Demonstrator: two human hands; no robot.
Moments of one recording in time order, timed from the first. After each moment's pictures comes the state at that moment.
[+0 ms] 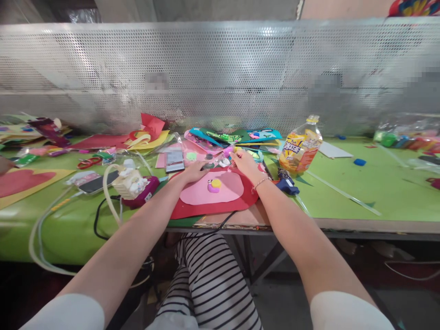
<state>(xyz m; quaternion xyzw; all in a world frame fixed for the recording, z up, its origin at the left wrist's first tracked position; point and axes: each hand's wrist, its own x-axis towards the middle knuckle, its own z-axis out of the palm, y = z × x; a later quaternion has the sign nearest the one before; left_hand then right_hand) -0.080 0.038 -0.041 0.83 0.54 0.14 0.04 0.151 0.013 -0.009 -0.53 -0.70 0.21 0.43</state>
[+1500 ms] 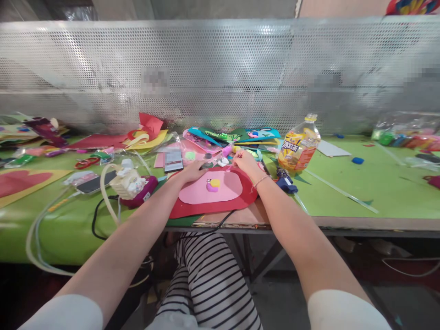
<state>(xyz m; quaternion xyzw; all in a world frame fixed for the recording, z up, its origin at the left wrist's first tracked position) -0.079 0.040 -0.042 0.82 0.55 0.13 0.05 0.157 0.024 -0.015 -0.54 -0.63 0.32 0.46</state>
